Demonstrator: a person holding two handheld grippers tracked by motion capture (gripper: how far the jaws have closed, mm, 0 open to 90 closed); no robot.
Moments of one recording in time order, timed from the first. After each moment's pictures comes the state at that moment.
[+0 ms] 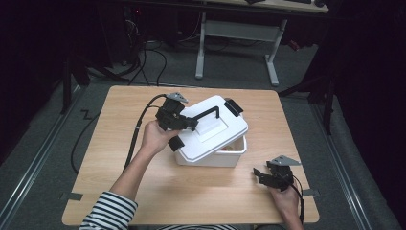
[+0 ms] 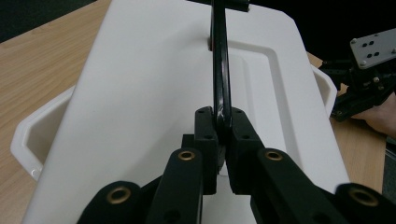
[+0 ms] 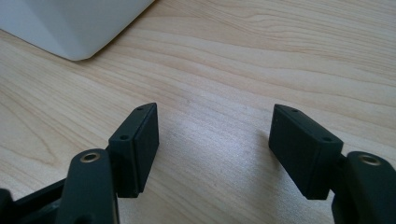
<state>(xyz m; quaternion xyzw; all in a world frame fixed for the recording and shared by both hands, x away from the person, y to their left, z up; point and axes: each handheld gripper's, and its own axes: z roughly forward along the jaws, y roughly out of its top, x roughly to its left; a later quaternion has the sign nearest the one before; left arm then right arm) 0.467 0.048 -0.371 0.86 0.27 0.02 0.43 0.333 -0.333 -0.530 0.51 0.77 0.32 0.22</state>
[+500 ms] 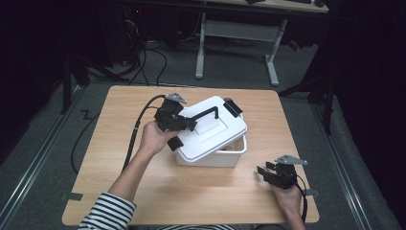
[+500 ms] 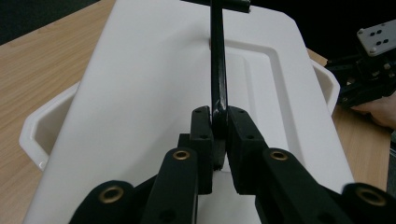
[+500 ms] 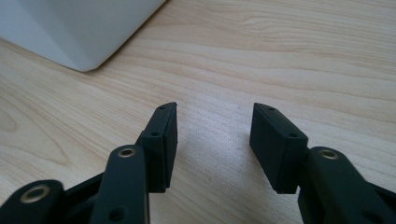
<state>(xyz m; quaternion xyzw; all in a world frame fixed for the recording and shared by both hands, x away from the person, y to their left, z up) 0.465 0.052 -0.371 0.86 0.27 0.02 0.42 0.333 -0.345 -0.525 0.52 0.75 0.35 0.20</state>
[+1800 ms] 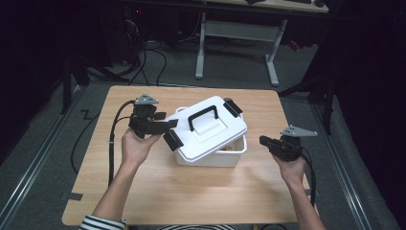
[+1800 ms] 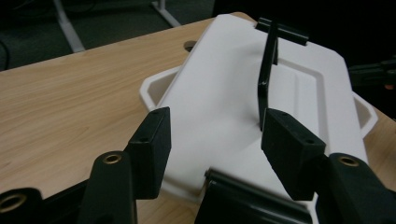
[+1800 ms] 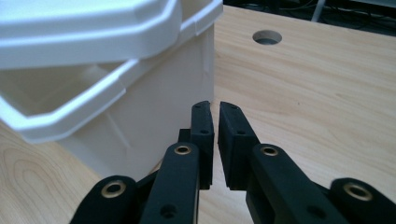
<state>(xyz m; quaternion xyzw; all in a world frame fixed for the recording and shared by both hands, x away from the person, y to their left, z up) 0.424 0.112 -0.358 0.79 0.41 0.13 0.45 0.384 -0.342 -0.441 0.45 0.76 0.43 0.20</state>
